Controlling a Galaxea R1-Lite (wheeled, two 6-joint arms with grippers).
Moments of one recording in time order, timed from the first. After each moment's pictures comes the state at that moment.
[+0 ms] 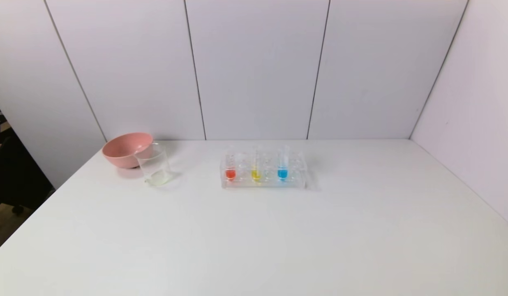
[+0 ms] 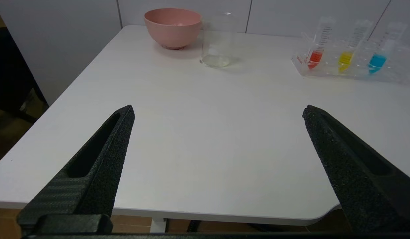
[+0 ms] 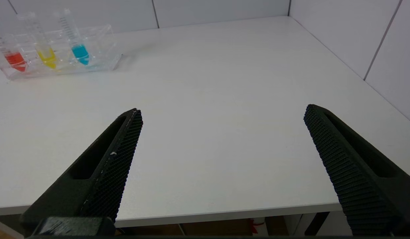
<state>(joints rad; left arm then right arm) 0.00 0.02 -0.18 0.12 0.02 -0.10 0.00 0.00 0.00 0.00 -0.04 0.10</state>
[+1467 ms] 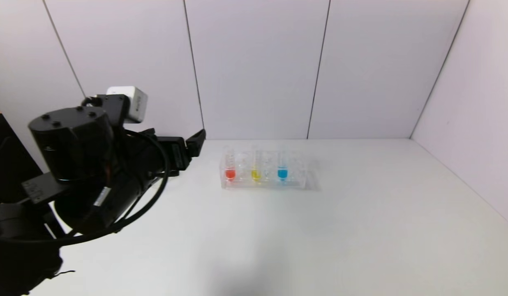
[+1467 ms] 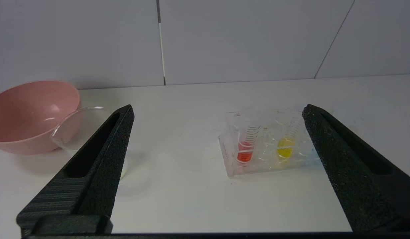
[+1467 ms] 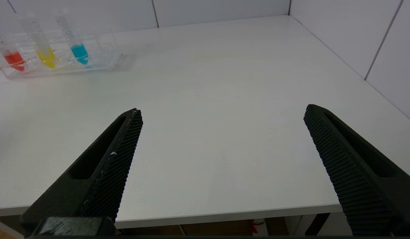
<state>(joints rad) -0.57 1.55 -0.67 -0.89 0.40 -0.11 0.00 0.00 0.00 0.00 -0.04 0.10</state>
